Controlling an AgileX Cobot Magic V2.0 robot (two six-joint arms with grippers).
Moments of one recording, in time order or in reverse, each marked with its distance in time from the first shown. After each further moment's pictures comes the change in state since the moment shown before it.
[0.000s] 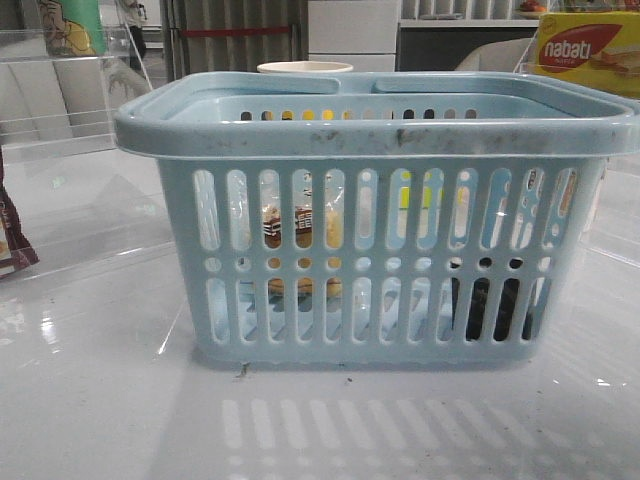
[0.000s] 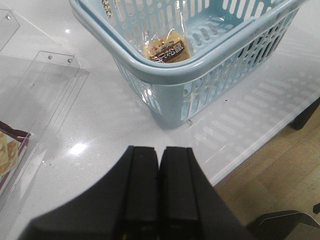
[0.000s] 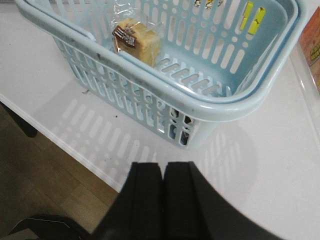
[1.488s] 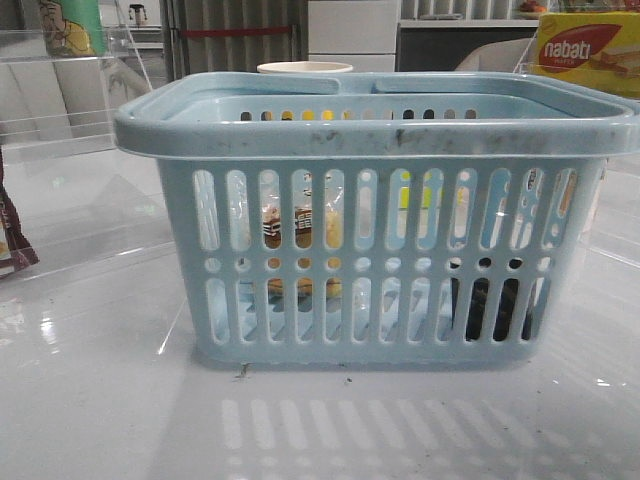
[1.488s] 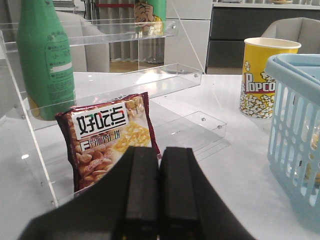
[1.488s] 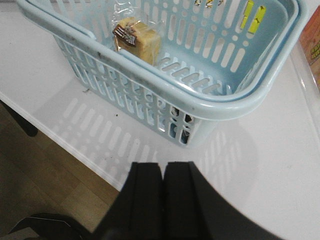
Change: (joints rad) left arm 0.583 -0.684 0.754 -0.149 -0.652 -0.002; right arm 0.000 -0.002 0.000 0.001 0.006 0.002
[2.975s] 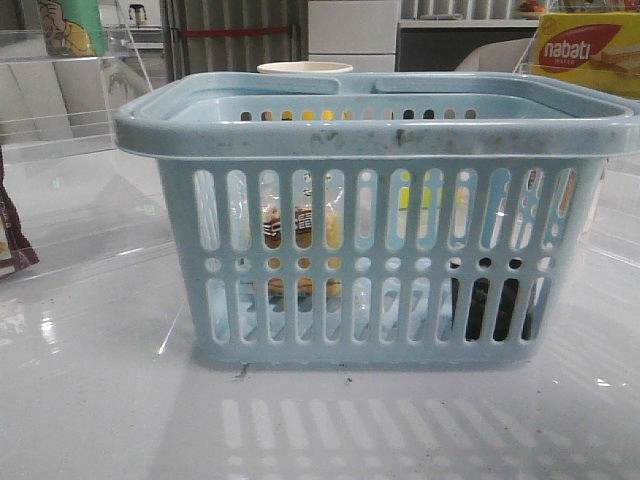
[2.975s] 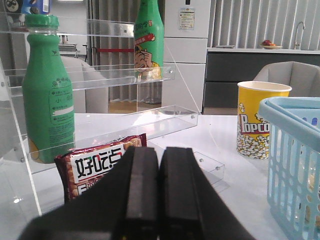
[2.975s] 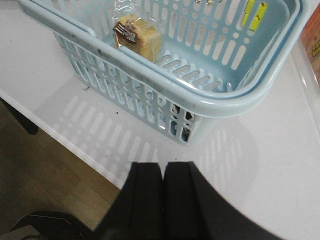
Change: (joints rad) left arm -0.025 0.000 0.047 0.074 -0.206 -0.066; right arm 0.000 -0.002 0.000 0.001 0.007 0.000
